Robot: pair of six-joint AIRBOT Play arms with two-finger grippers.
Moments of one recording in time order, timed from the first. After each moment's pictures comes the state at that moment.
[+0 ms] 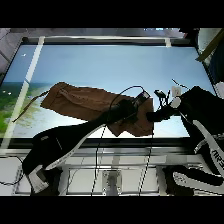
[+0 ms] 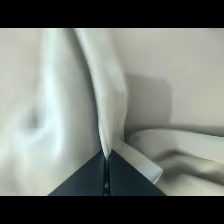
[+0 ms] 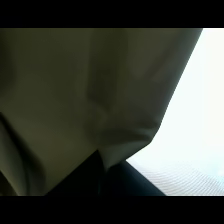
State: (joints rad) left arm -0.97 -1.82 1.66 1.85 -1.04 -1.72; right arm 0.06 -1.30 0.81 -1.23 0.99 1.35
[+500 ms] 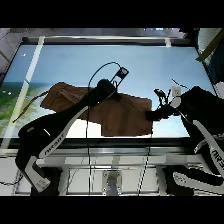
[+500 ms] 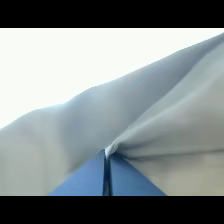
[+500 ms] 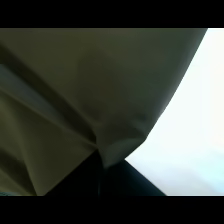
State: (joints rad) left arm -0.72 -1.80 1.66 1.93 -0.93 -1.72; right arm 0.06 -1.30 0.81 -1.19 0.98 1.34
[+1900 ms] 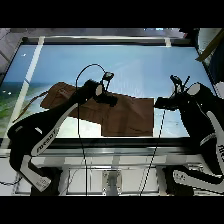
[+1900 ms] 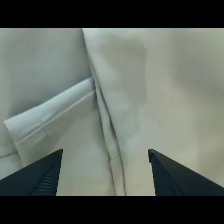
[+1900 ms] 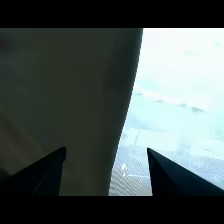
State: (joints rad) left arm -0.60 -1.75 1.50 1.45 -0.93 -1.70; right arm -0.11 -1.30 1.02 -1.20 1.11 1.34
